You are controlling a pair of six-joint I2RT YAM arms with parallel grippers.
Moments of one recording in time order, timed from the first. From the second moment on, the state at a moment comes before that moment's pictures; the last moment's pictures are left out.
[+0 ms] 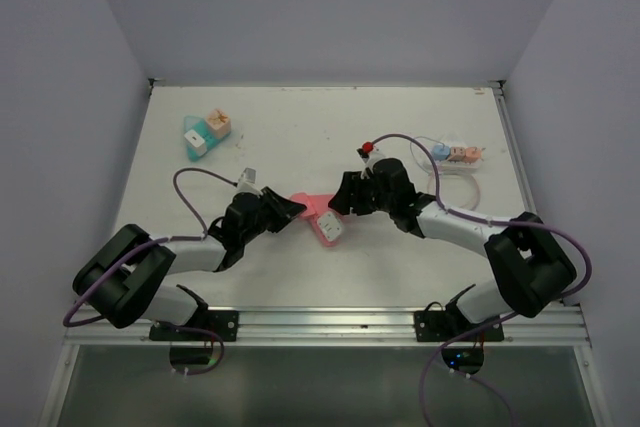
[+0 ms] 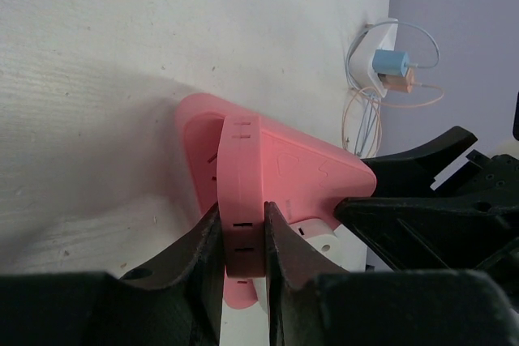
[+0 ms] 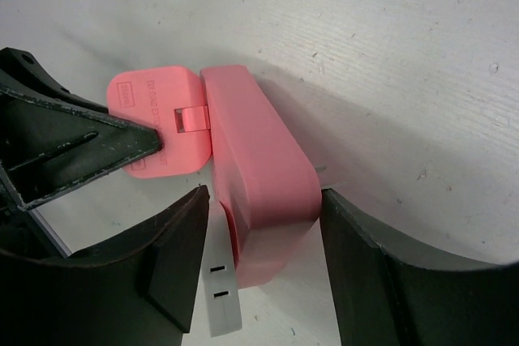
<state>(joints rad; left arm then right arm) -0.59 1.39 0.33 0.65 0.03 -1.19 0.61 1.46 0.70 0.18 -0.20 0.55</state>
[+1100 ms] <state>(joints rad) -0.59 1.06 0.26 0.64 0.04 -1.19 0.61 1.29 0.76 0.01 -0.05 0.45</state>
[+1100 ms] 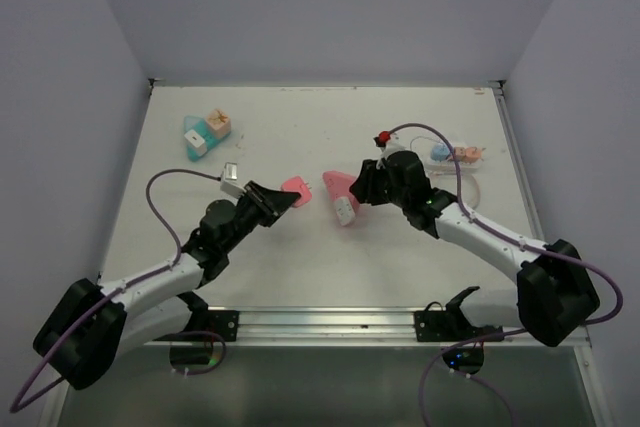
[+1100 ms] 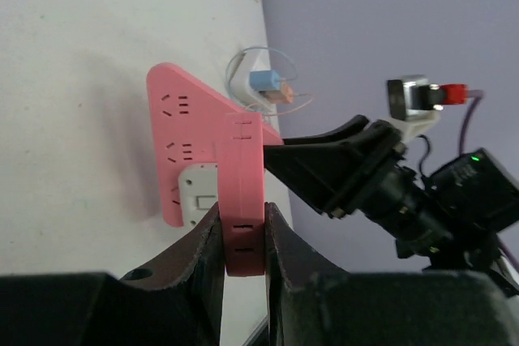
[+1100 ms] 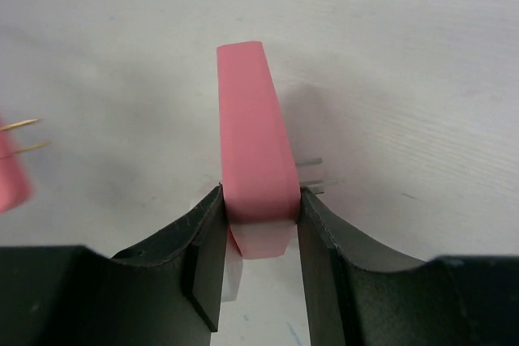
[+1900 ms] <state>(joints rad) -0.40 1.40 0.41 0.54 0.05 -0.96 0.50 1.07 0.76 -0.14 -0.05 0.45</state>
